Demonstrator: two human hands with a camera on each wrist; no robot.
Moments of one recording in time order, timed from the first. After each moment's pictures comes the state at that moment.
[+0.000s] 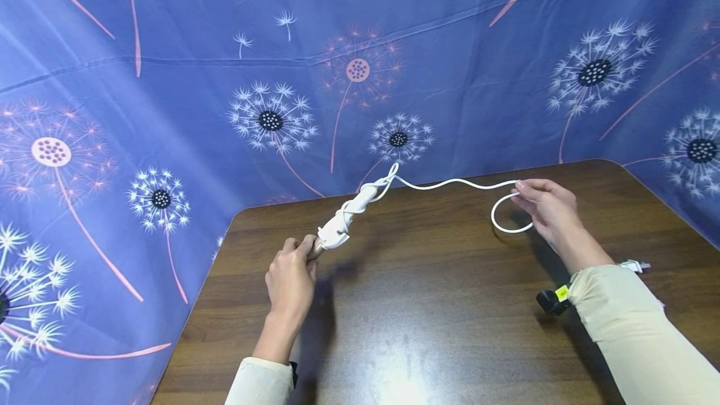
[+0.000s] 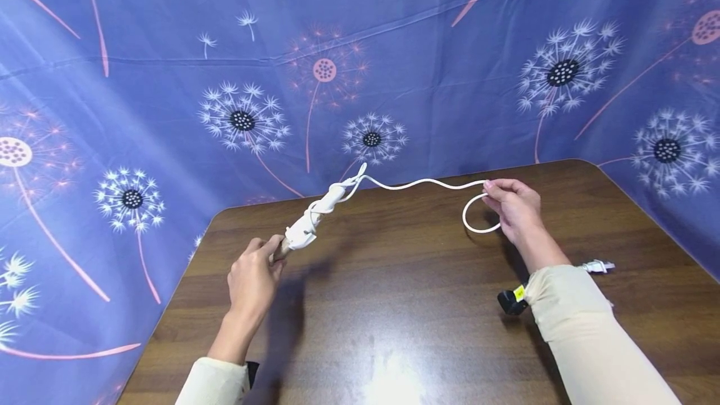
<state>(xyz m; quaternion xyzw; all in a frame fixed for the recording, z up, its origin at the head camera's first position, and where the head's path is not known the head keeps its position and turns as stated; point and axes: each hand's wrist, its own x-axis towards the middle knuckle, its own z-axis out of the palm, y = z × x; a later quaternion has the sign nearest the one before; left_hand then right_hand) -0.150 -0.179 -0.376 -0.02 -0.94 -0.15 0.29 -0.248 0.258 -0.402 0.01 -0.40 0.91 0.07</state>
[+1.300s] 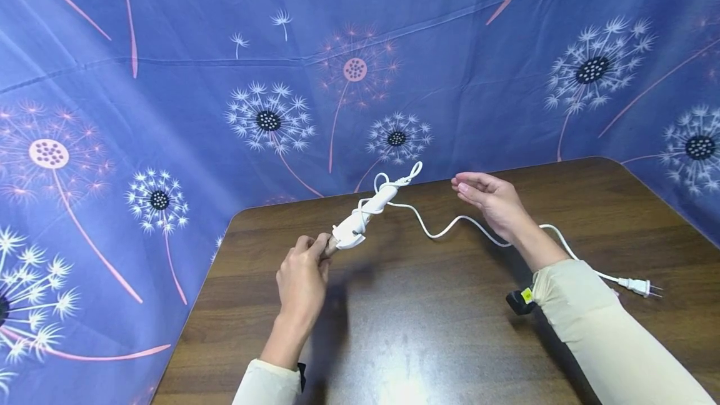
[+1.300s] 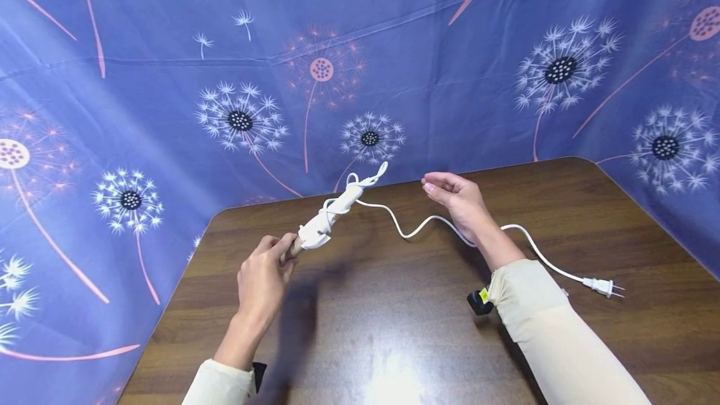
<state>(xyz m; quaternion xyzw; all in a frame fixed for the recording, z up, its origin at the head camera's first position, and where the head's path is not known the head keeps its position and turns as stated) -0.141 -0.155 -0.365 -0.06 -0.94 -0.16 0.30 -0.252 0.186 -0.386 0.16 -0.55 0.82 0.02</state>
